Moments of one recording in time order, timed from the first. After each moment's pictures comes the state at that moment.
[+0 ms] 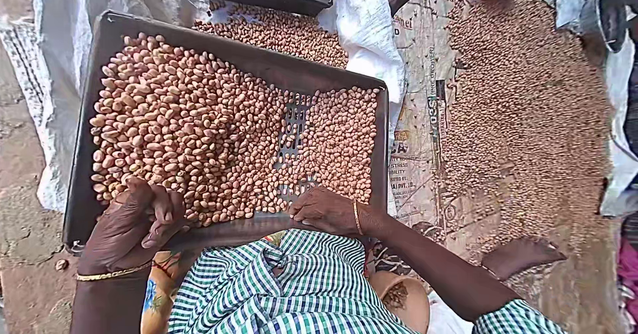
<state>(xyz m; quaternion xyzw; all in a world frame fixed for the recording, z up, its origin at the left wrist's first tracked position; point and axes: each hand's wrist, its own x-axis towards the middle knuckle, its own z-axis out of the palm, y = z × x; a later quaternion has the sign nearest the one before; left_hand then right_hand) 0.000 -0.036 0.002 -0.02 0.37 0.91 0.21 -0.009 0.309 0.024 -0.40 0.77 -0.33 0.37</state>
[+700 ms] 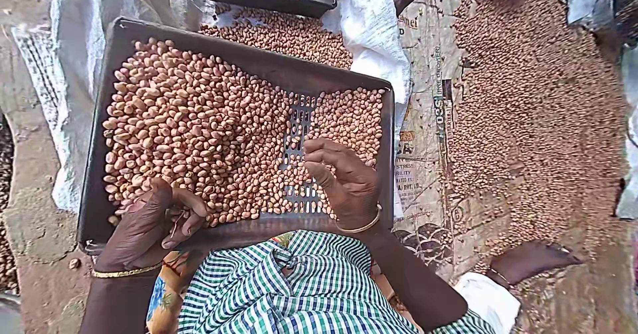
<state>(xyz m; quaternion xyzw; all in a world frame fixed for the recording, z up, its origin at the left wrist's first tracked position) -0.003 -0.034 0.008 0.00 0.43 0.86 0.27 -0.013 0.249 0.056 -0.12 0.81 -0.56 -0.13</state>
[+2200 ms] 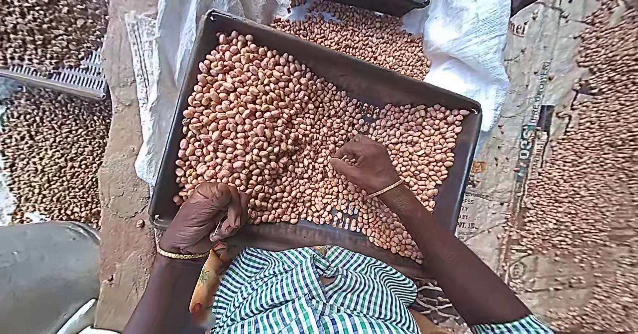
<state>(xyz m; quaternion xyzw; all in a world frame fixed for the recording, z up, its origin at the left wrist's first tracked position) -0.002 -0.032 0.009 0.01 0.34 0.91 0.23 -0.091 0.262 0.008 -0.15 0.92 -0.34 0.10</state>
